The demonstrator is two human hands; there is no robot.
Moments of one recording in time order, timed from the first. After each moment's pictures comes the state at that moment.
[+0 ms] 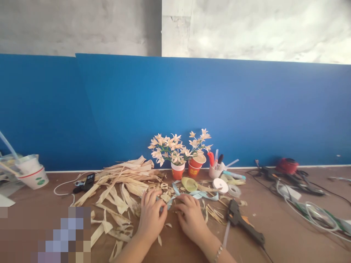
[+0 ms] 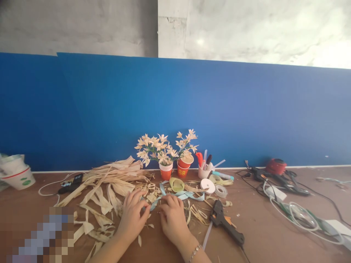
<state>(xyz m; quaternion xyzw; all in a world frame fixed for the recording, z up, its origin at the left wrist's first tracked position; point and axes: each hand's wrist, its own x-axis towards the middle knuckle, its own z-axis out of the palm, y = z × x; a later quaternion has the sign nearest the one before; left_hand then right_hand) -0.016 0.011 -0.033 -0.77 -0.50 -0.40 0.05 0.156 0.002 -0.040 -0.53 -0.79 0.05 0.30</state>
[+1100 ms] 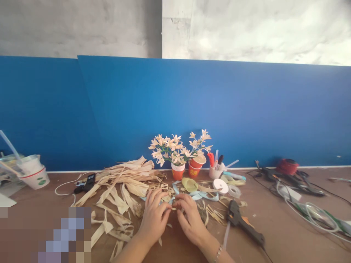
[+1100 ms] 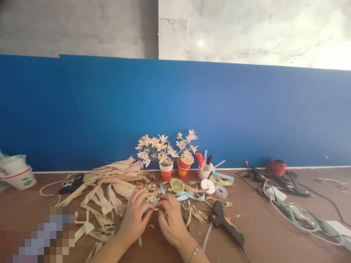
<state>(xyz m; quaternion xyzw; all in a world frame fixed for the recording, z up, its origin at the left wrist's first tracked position) -0.016 0.010 -0.031 -0.81 -0.42 -0.41 0.02 0.152 0.000 -0.039 -0.45 -0.78 0.13 0.40</state>
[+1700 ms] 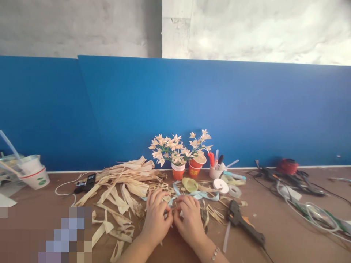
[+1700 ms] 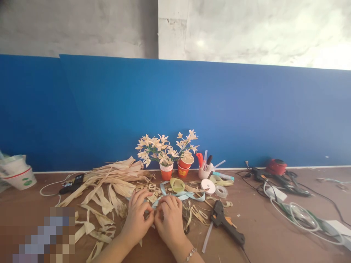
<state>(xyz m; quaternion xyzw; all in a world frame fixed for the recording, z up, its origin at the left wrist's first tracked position) -0.008 0.008 -0.034 -0.78 -0.45 -0.43 -0.01 0.139 -0.001 -0.038 -0.50 -0.75 -0.02 0.43</state>
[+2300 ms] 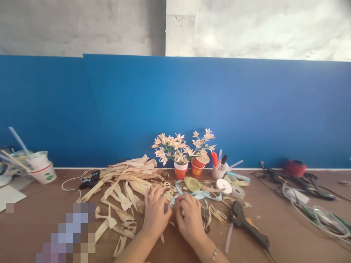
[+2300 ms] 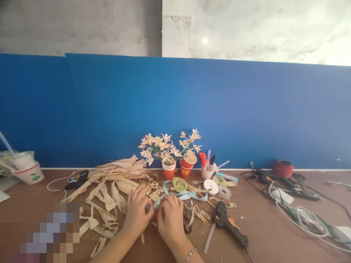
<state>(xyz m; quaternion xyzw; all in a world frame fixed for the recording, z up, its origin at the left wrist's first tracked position) -0.015 0.017 -0.035 -0.75 -0.51 -0.42 0.04 0.137 -0.002 -0.036 -0.51 -0.76 0.01 0.41</state>
